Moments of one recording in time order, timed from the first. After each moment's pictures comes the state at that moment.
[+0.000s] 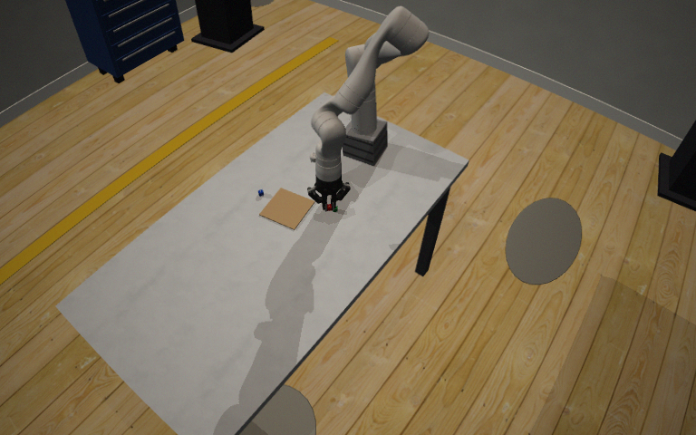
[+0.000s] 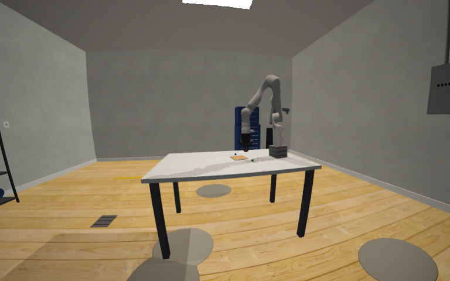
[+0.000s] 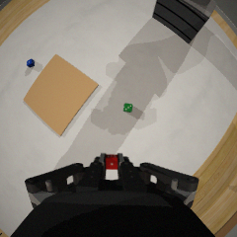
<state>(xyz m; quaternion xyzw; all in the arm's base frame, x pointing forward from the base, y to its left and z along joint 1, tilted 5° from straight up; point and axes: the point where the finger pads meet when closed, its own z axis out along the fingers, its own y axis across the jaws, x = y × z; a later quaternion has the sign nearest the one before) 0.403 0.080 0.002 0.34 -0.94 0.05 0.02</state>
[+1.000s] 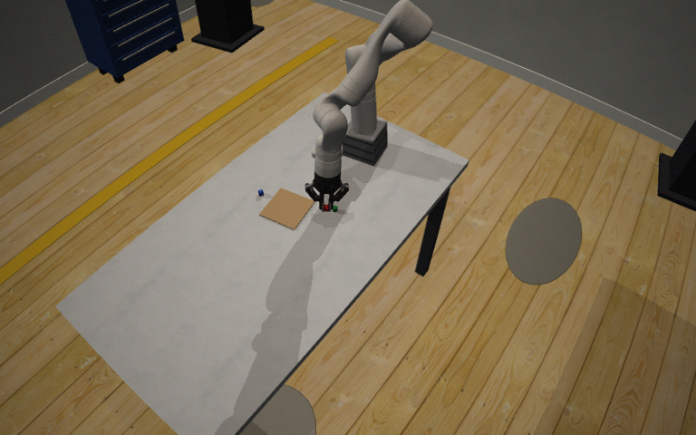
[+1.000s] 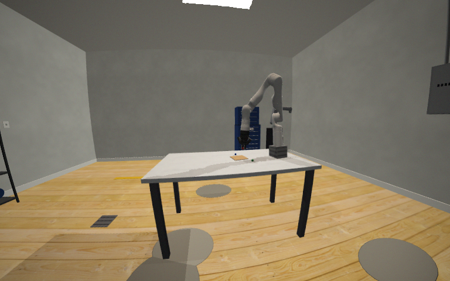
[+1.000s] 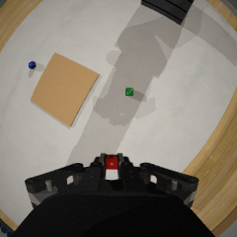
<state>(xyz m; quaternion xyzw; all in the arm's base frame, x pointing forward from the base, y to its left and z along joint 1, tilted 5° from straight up) 0.426 0.086 0.025 0.28 -0.96 0.06 -0.03</state>
